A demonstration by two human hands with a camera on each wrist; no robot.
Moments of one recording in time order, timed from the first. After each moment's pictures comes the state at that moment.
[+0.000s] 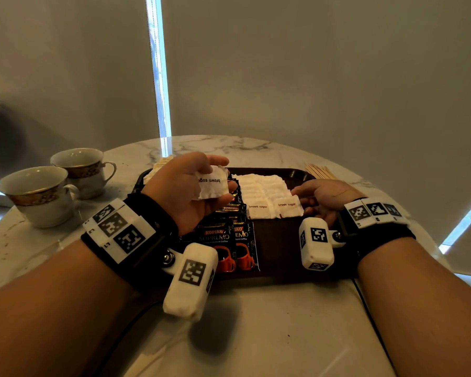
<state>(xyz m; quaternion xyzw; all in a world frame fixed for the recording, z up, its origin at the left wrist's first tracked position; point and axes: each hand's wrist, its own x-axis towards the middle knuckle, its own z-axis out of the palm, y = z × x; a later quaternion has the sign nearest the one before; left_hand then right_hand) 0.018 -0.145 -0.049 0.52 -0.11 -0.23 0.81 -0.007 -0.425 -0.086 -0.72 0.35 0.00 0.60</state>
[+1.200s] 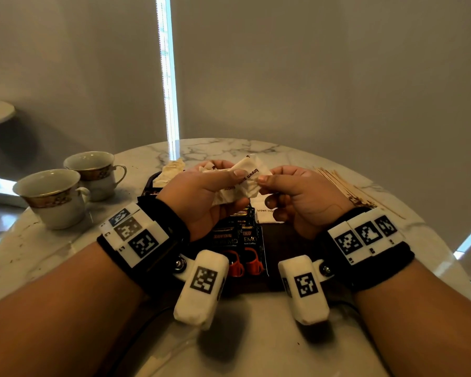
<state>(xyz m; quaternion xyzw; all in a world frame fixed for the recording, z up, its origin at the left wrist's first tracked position) 0.021 -0.149 -0.055 0.50 -0.16 -0.24 0.82 -0.034 -0.319 -0.054 -0.69 0.07 -0.09 0.72</state>
